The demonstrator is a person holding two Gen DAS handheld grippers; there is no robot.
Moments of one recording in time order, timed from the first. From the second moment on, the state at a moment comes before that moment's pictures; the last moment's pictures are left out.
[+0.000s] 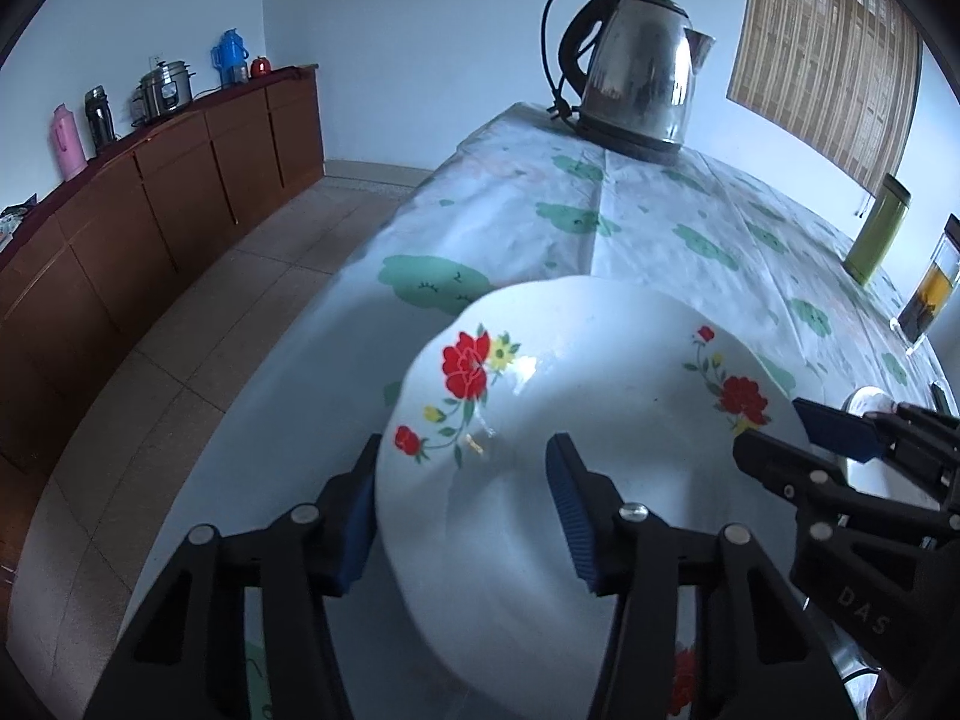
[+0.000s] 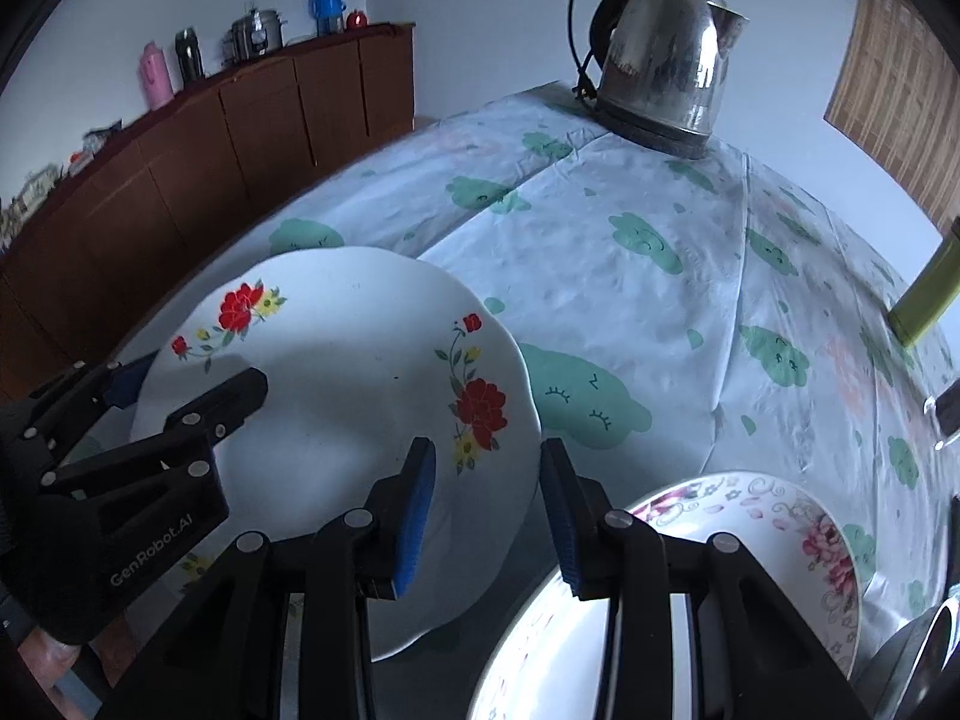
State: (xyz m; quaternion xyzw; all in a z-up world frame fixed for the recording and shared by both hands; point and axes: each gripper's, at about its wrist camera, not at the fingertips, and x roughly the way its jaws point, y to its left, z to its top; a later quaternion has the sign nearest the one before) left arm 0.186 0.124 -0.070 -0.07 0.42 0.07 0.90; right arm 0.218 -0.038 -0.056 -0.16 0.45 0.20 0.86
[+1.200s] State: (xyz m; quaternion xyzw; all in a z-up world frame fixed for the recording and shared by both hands) left arm 0.172 0.139 -0.057 -0.08 0.38 0.10 0.92; right arm 0.183 -0.037 -0.026 -0.15 0.40 0.24 0.87
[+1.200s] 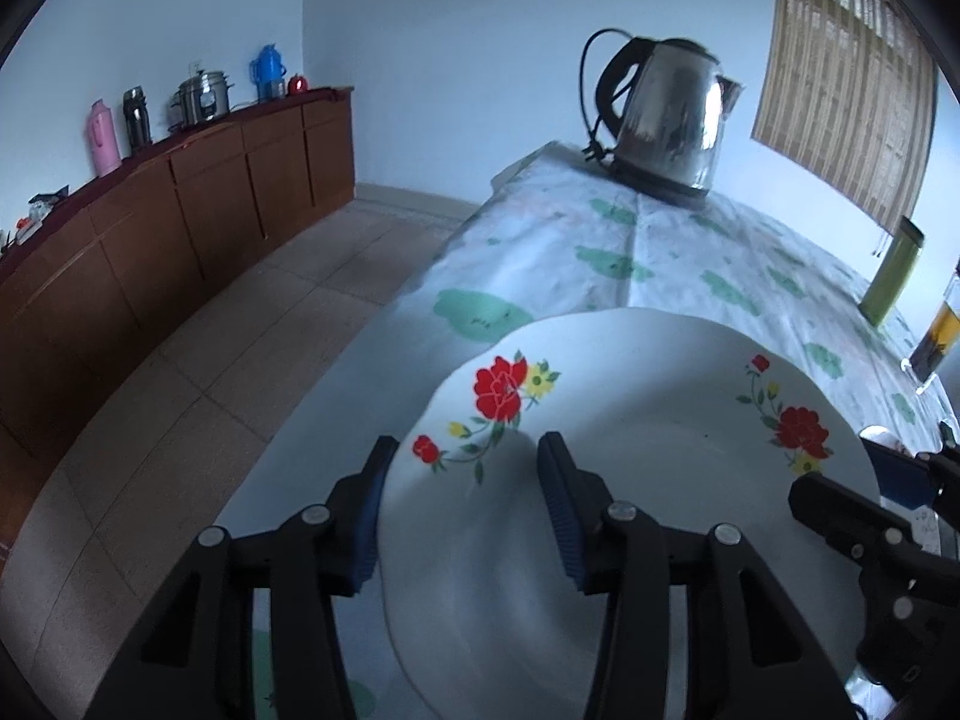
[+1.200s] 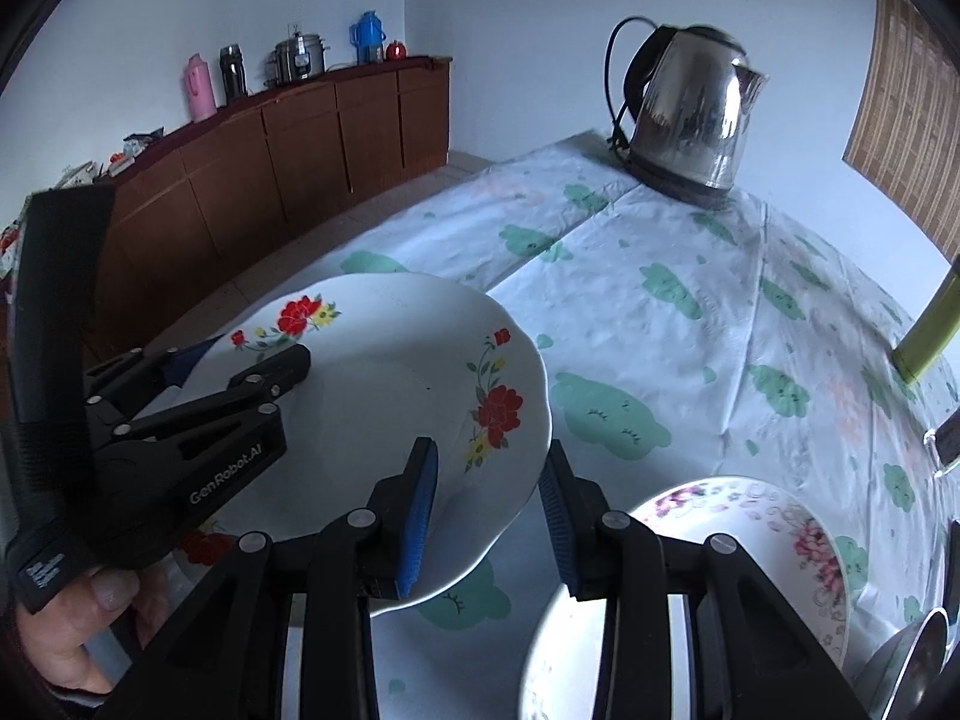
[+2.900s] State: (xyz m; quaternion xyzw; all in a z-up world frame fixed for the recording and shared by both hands) left arm 0.160 0.066 -0.038 -0.02 0.31 -0.05 0.95; right arm 0.145 -0.137 -0.012 -0.05 0.35 0.24 0.90
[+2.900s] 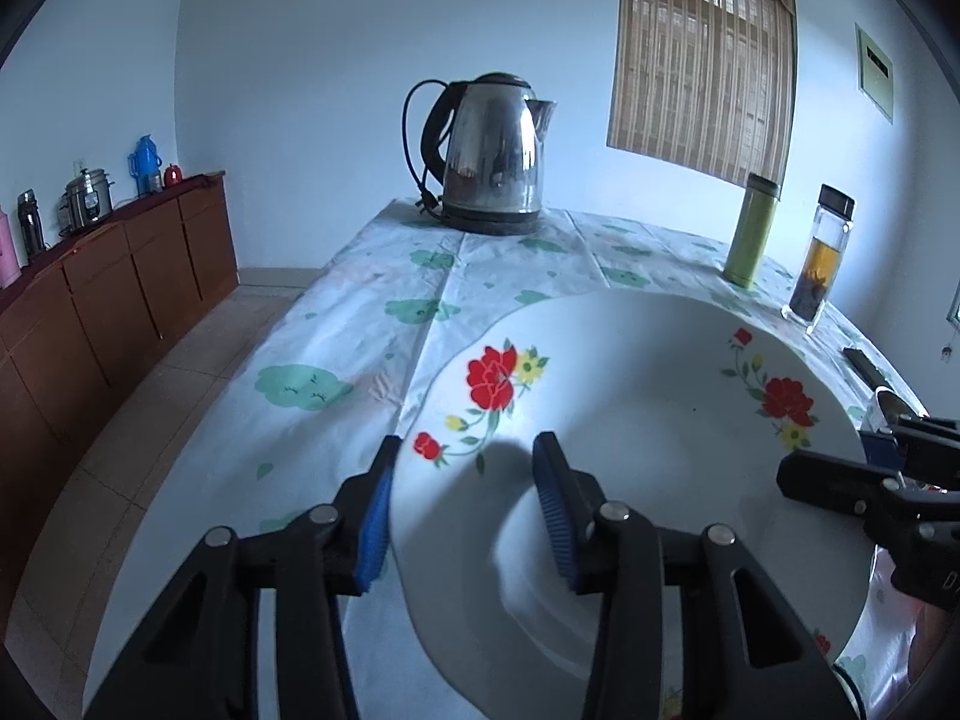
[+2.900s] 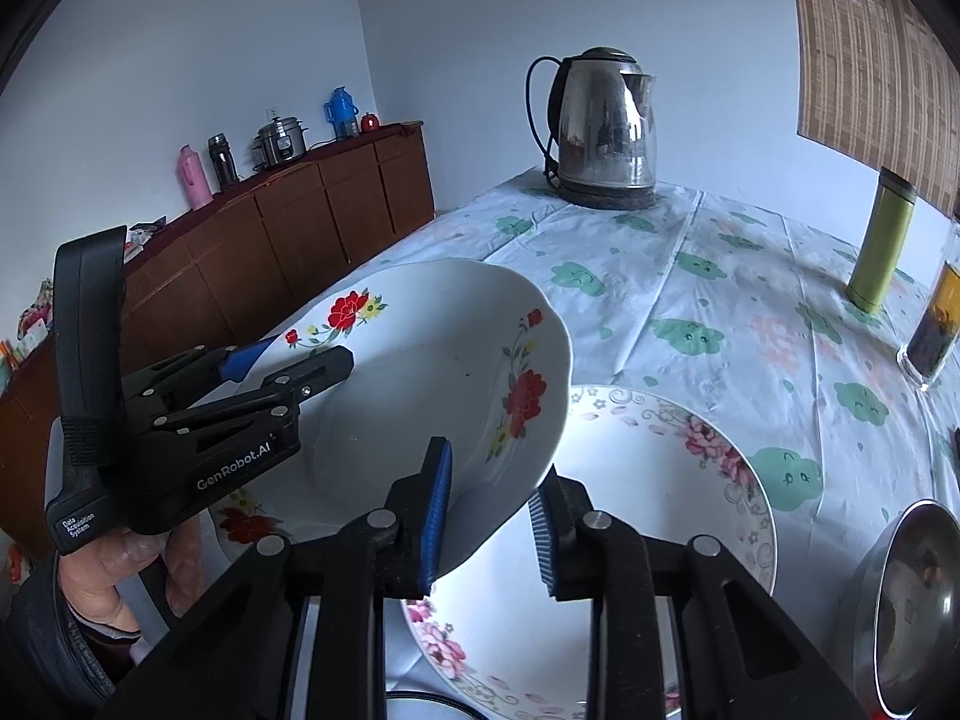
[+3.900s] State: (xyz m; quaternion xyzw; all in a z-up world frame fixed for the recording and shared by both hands) left arm 0.155 0.009 -0.020 -0.01 0.32 -0.06 0.95; right arm 0.151 -0.193 -0.012 -0.03 0.35 0.20 0.92
